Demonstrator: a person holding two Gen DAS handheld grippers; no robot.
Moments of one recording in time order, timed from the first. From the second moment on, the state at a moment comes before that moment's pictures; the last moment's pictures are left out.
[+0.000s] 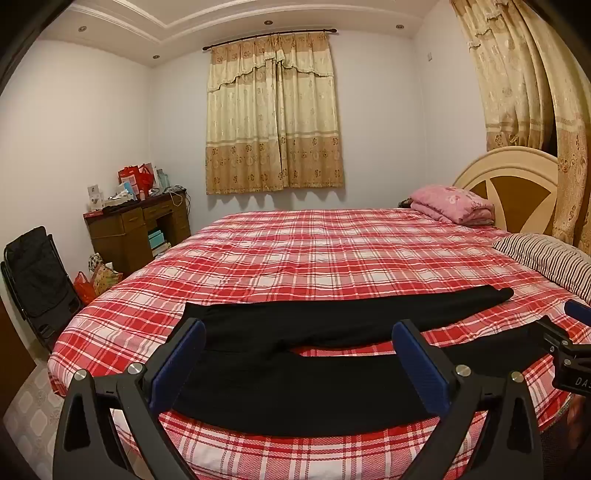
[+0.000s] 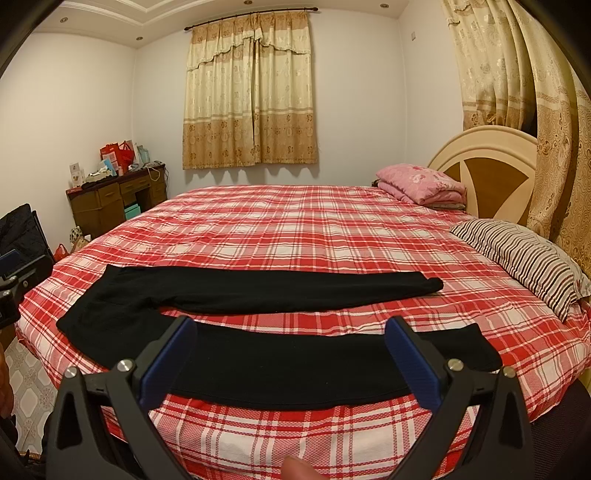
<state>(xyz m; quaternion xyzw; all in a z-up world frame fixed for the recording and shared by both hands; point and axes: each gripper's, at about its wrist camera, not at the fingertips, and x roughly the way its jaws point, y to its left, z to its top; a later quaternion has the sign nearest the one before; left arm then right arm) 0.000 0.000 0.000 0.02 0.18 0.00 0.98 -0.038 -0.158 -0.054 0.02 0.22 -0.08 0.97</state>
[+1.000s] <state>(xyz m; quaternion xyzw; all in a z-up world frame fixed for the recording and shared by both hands) 0.002 -0.003 0.000 0.02 0.18 -0.01 0.98 -0.038 -0.158 -0.054 0.03 0.22 -0.09 0.97</state>
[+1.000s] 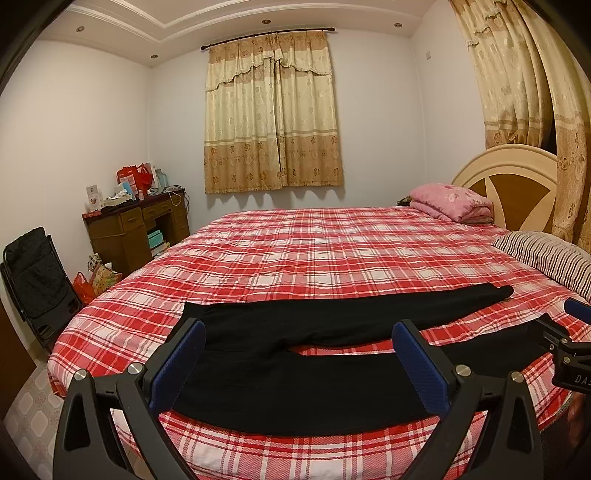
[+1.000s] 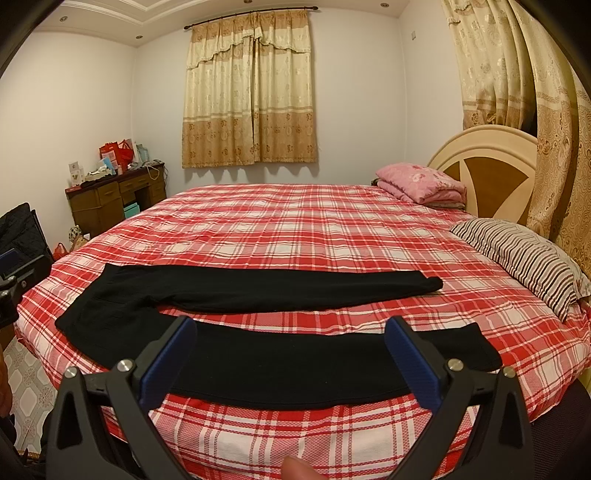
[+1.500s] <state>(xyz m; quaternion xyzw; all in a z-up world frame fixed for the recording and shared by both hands) 0.015 0.002 -0.017 0.02 0.20 -0.01 0.98 -0.035 -0.163 -0.060 0.02 0.22 -0.09 0.97</state>
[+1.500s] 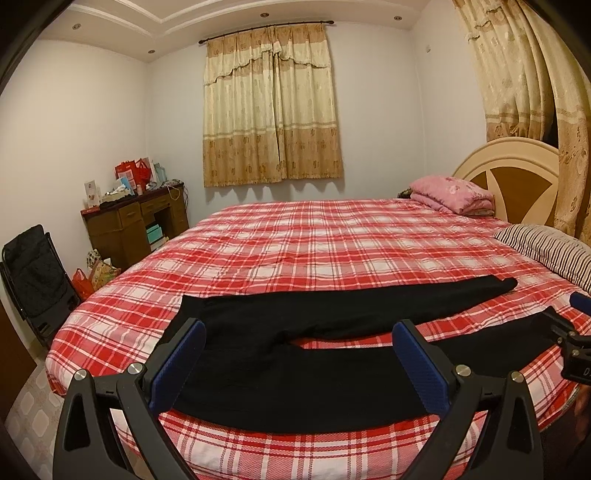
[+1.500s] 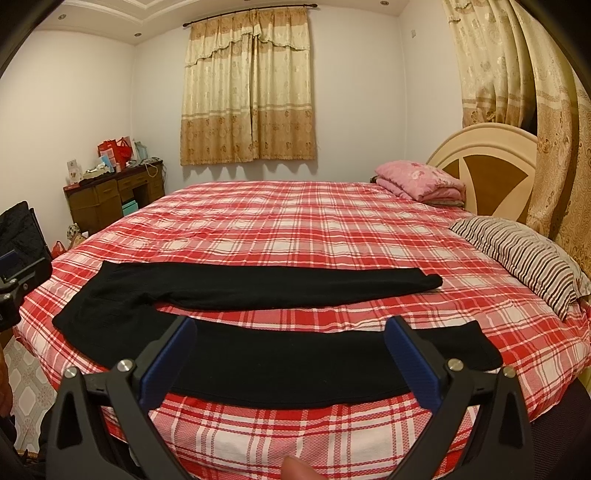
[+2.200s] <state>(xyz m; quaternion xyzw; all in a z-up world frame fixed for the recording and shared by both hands) 0.255 0.196 -0.103 0.05 0.31 0.07 0.95 0.004 -0.188 -0.130 0.03 0.27 -0.11 0.96</state>
